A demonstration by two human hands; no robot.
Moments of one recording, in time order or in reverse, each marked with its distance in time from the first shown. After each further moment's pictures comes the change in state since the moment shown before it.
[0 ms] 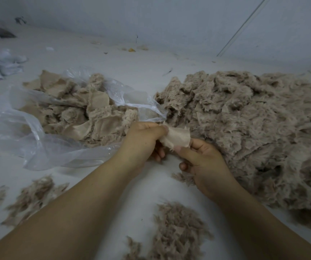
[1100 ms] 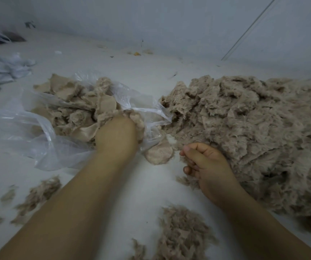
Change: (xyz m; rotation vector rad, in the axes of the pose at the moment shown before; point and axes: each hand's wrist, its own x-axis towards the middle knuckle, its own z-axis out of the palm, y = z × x) left_hand 0.020 0.003 -0.052 1.538 0.420 0.317; right_hand 0.002 0.004 -0.001 -0.019 0.049 0.003
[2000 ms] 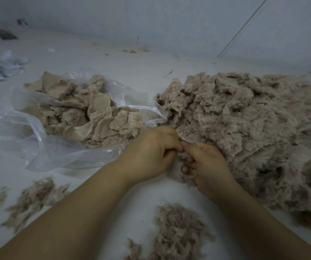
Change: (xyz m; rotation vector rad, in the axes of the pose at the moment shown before) left_hand -0.026 0.042 -0.010 -0.749 0.045 0.757; right_hand 0.001 -0.006 0.004 0.042 0.061 0.053
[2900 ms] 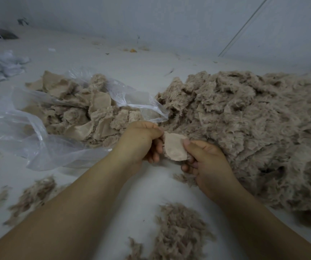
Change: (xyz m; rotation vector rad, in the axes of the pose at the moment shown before) left_hand 0.004 -0.006 -0.004 -0.850 0.172 -1.018; right_hand -0.007 -0.004 0.004 0.023 -0.018 -0.019
